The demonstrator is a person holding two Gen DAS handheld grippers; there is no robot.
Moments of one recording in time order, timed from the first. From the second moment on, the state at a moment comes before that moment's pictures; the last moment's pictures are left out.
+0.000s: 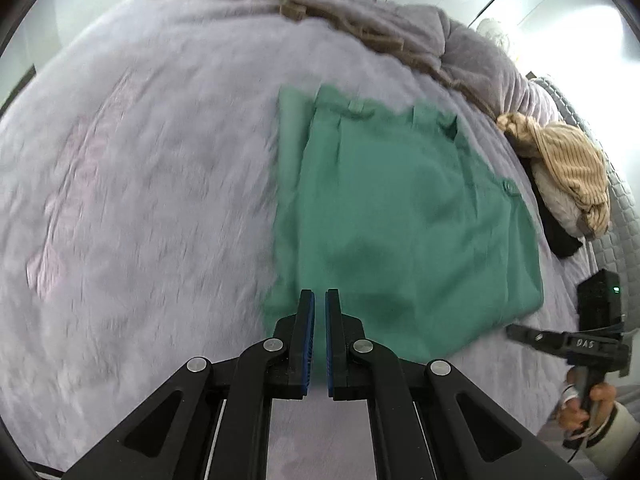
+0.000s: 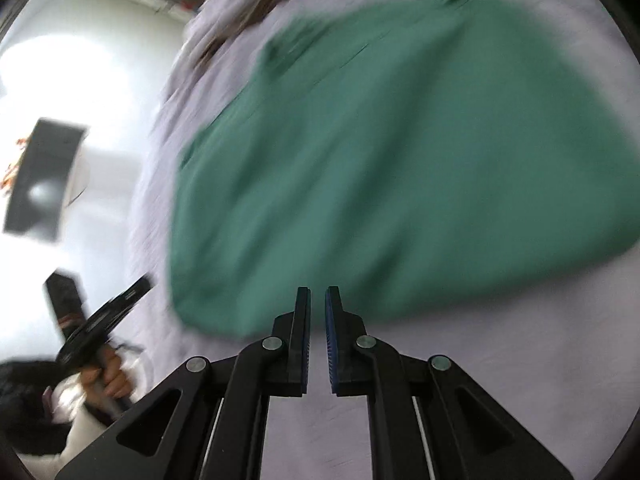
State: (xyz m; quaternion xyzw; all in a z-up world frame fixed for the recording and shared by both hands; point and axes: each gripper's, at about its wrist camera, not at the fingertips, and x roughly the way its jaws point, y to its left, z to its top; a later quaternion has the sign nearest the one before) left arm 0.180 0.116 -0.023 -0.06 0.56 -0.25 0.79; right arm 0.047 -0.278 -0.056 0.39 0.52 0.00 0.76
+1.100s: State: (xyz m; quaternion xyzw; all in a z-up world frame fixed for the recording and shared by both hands) left arm 0.195 0.079 -0.036 0.03 0.53 -0.10 0.84; right arm -0.006 -0.383 -0.072 0.35 0.51 -0.15 0.77
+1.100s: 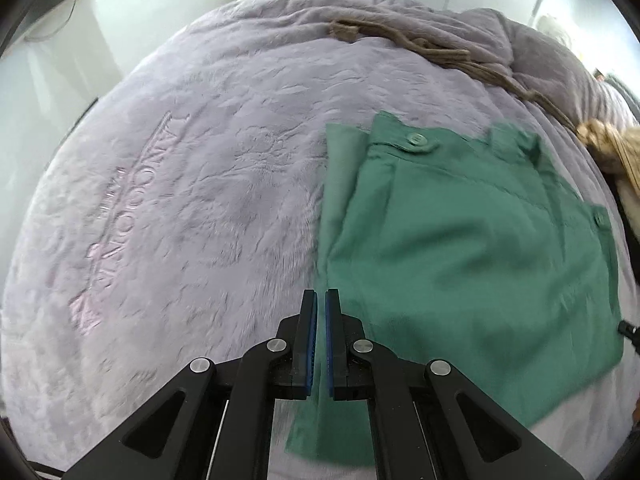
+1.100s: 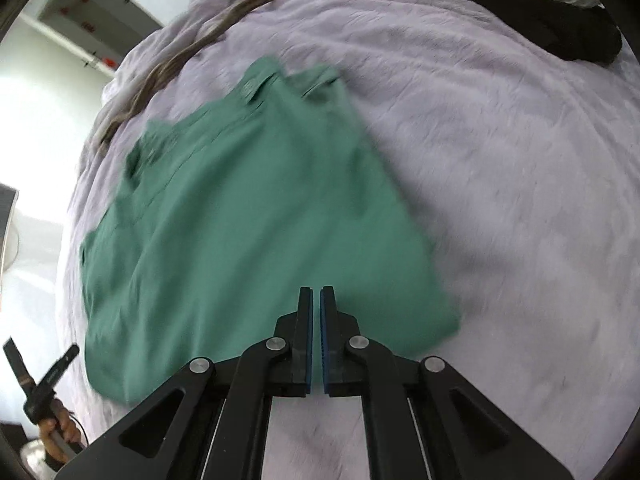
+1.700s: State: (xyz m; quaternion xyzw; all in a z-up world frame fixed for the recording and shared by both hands) left arm 0.149 0.111 -0.054 0.00 0.57 -0.07 0.82; right arm -0.068 -0.389 -0.091 0.50 0.45 -0.16 0.72
